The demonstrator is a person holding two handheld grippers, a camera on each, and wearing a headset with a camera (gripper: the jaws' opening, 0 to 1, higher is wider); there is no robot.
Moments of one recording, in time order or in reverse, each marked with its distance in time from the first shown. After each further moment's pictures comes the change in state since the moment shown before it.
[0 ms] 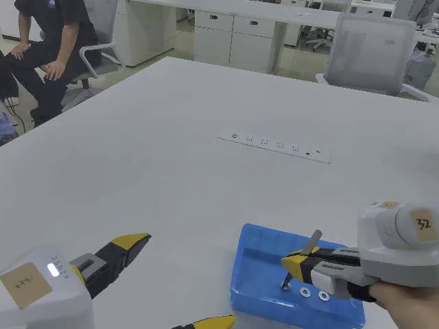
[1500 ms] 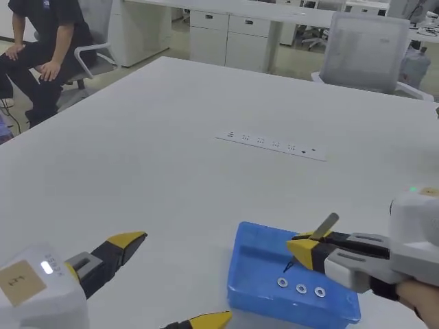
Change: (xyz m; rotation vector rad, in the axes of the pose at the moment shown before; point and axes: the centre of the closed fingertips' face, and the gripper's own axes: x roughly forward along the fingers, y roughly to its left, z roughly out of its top) left arm 0.000 0.001 0.001 -0.004 -0.006 0.000; right arm -0.040 0.024 0.037 -0.035 -0.135 0.006
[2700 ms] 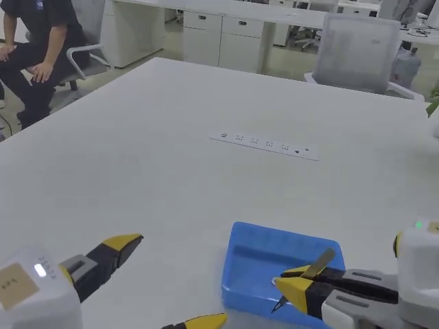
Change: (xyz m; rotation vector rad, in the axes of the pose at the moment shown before) left arm 0.000 -0.004 0.000 0.003 0.003 -0.018; right arm -0.015 0.046 -0.025 0.056 0.019 0.080
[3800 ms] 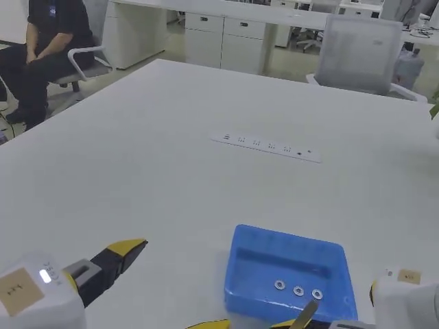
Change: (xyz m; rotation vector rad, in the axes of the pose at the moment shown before) left arm 0.000 0.000 -0.003 0.003 0.010 -0.004; right arm 0.016 0.022 -0.056 0.095 0.116 0.073
